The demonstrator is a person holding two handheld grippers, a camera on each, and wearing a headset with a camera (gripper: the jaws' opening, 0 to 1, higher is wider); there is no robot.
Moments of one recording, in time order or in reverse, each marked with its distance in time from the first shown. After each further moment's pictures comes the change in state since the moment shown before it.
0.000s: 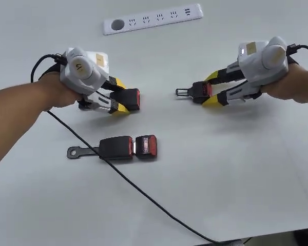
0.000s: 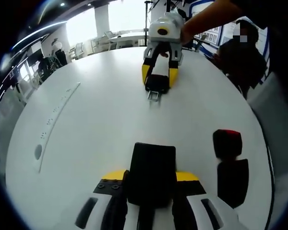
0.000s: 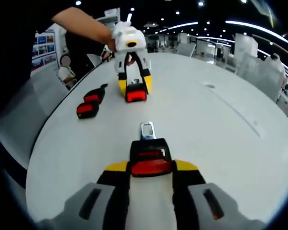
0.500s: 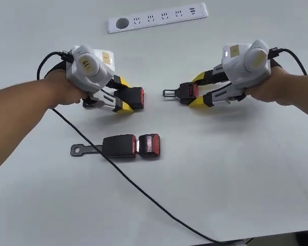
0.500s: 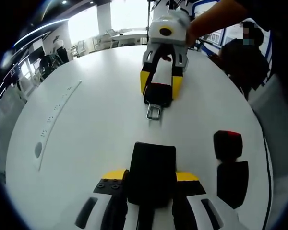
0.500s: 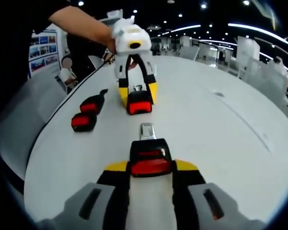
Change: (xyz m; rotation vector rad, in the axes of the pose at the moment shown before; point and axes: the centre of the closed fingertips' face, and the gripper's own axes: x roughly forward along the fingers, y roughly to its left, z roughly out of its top) left arm 0.000 -0.003 0.000 -0.014 0.013 0.006; right arm 0.033 0.011 0.027 -0.005 -0.024 0.013
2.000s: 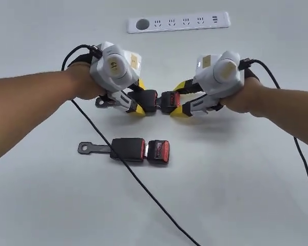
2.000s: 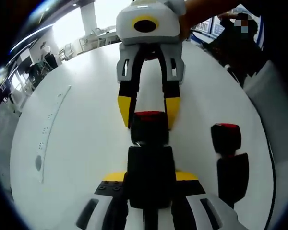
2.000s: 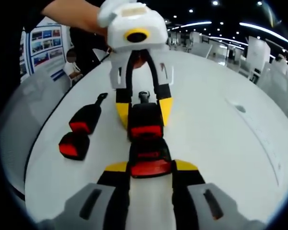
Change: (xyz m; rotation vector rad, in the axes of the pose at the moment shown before) left arm -0.001 -0.004 0.001 0.106 0.064 -0.033; right arm 0.069 0.007 0.054 -0.051 0.066 0.056
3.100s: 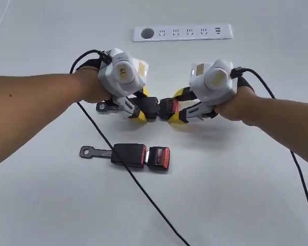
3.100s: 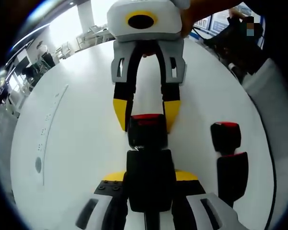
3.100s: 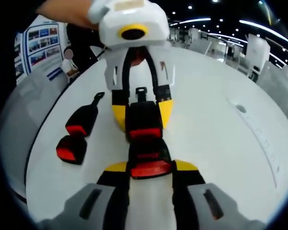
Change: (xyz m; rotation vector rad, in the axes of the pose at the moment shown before) left arm 0.002 0.001 -0.003 0.016 0.041 -0.012; right arm -0.003 -0.001 -0.005 0.002 0.036 -0.016
